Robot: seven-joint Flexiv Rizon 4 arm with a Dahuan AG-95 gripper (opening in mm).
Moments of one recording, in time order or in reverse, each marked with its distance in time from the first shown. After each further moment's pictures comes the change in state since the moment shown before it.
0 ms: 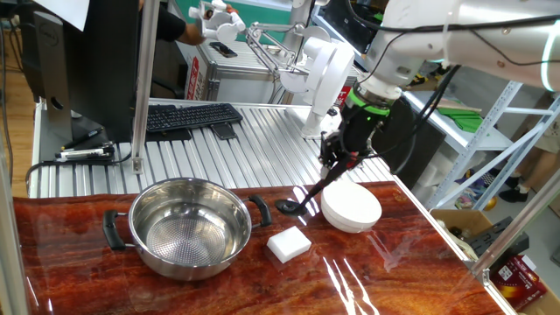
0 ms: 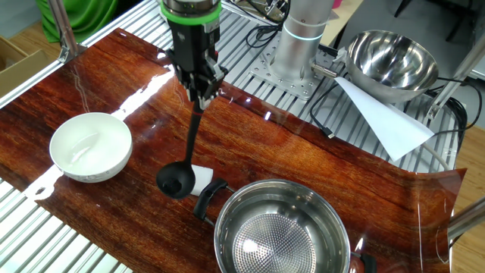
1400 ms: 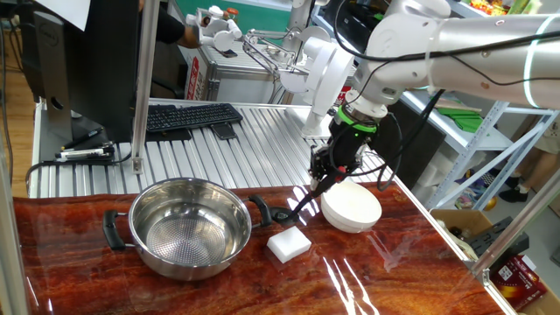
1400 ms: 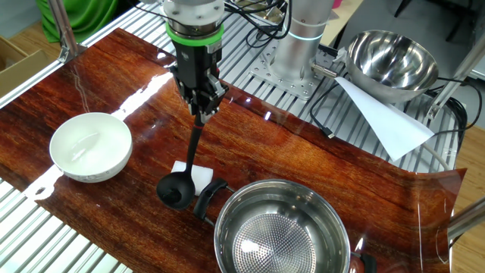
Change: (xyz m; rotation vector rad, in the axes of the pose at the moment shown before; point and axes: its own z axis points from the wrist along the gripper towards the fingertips) arm -0.005 0.003 0.032 -0.002 -0.017 0.006
